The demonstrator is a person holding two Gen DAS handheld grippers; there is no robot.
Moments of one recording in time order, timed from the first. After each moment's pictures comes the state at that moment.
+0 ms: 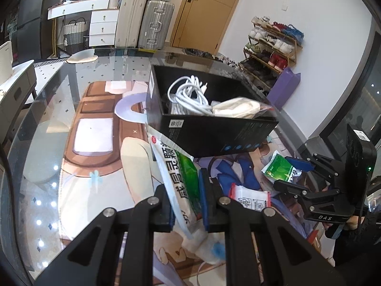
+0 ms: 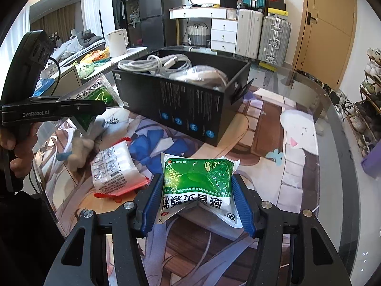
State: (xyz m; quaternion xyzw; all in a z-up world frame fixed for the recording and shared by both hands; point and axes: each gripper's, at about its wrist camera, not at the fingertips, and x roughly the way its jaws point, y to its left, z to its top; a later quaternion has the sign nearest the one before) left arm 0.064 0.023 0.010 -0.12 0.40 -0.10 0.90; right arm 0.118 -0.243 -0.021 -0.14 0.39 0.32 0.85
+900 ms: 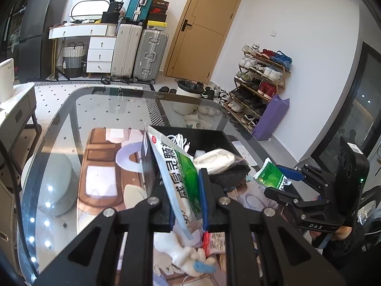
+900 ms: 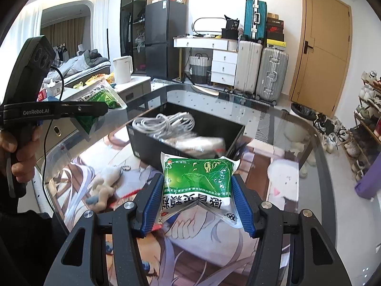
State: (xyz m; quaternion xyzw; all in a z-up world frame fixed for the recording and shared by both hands) left arm 0.055 0.033 0.080 -0.13 0.31 -0.11 0.93; right arm 0.109 -0.241 0.054 -0.13 0.30 0.33 0.89
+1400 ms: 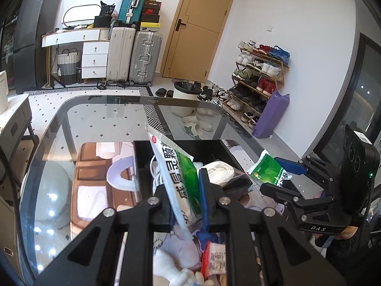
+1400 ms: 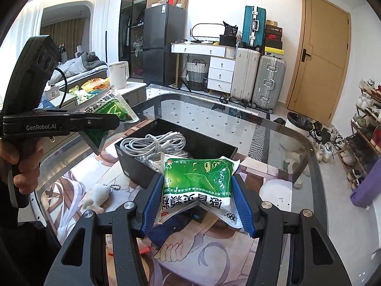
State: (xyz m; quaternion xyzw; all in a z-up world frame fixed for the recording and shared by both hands) left arm 0.094 0.017 0.085 -0.11 0.31 -0.12 0.94; right arm 0.134 -0.232 0.068 -0.14 0.29 0.32 0.89
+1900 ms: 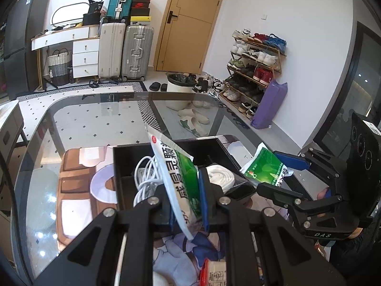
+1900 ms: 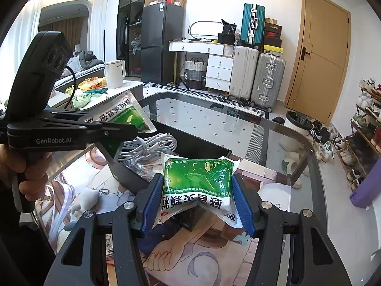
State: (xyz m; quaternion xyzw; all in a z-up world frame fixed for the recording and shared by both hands) left arm 0.134 -0.007 0.071 -0.08 0.34 -0.14 0.93; right arm 0.158 -0.230 0.063 -0.14 0.29 0.32 0.89
